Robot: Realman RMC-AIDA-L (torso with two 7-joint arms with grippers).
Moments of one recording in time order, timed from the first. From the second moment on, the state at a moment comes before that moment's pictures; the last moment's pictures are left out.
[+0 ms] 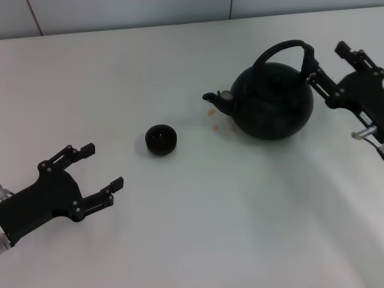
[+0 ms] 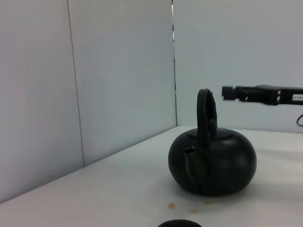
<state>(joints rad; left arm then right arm) -0.37 -2.07 0.62 0.25 1.79 1.50 -0.59 0.41 2.08 0.43 -0.06 -2.14 -1.47 0.38</state>
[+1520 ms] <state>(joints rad) -0.39 -2.06 0.70 0.27 1.82 1.56 -0.66 0.41 1.93 -0.29 -0.48 -2.24 -1.75 0.94</state>
